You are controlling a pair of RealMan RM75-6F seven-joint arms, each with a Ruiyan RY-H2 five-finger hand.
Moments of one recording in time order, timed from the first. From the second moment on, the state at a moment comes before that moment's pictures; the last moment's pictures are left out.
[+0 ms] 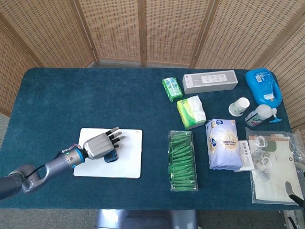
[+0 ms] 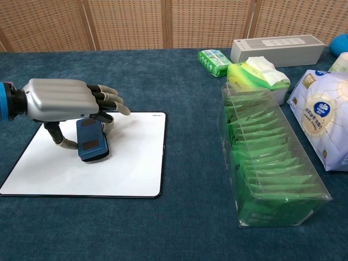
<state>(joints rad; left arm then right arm) -0.88 -1.41 0.15 -1.23 1.75 0.88 0.07 -0.15 -1.17 0.09 -1.57 -1.44 1.67 -0.01</state>
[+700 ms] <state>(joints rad) -0.90 -1.44 0.15 -1.22 1.76 0.86 0.07 -0.15 -1.17 0.10 -1.56 -1.43 1.67 -0.01</state>
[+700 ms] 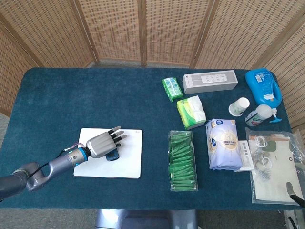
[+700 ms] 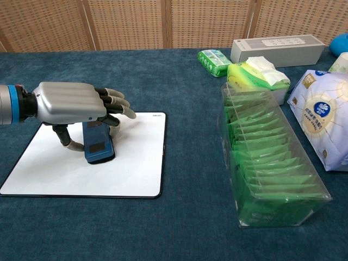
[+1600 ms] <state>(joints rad) -0.90 -1.43 0.14 -1.19 1.73 0.85 0.09 -0.16 -1.17 0.10 -1.55 -1.43 1.67 0.00</state>
